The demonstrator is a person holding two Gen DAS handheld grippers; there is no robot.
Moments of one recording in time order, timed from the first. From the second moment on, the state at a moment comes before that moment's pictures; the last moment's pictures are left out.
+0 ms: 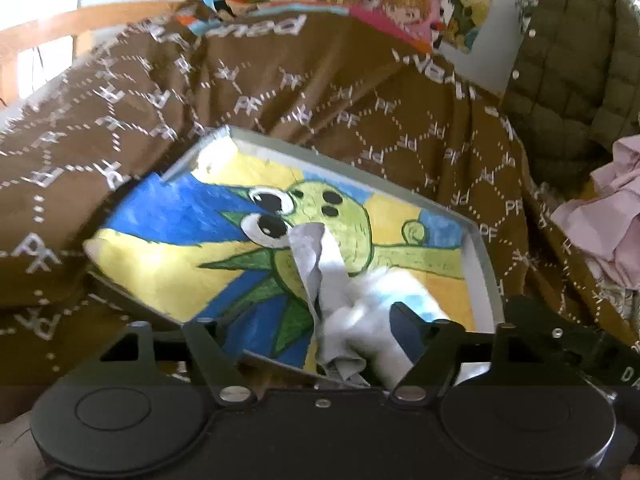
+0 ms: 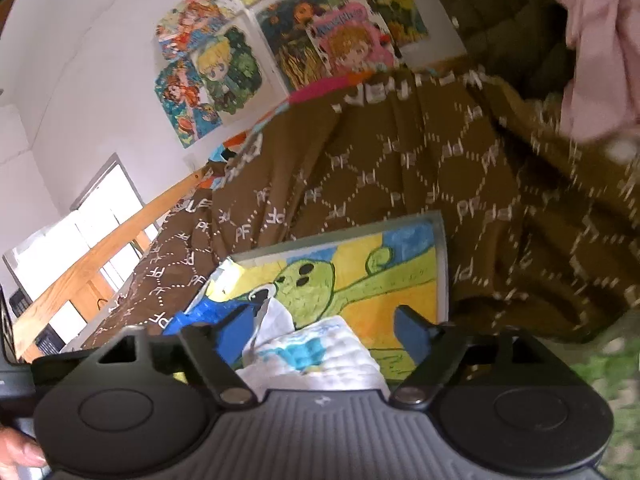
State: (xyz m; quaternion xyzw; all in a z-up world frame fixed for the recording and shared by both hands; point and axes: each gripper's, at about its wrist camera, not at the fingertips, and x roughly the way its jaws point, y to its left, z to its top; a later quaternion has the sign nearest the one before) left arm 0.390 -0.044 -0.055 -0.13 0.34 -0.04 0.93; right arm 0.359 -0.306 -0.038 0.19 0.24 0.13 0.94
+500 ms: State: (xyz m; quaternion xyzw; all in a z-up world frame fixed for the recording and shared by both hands) left arm 0.232 -0.018 0.030 -0.09 0.20 -0.01 0.98; right arm 0.198 -0.285 0.039 0.09 0.12 0.12 0.98
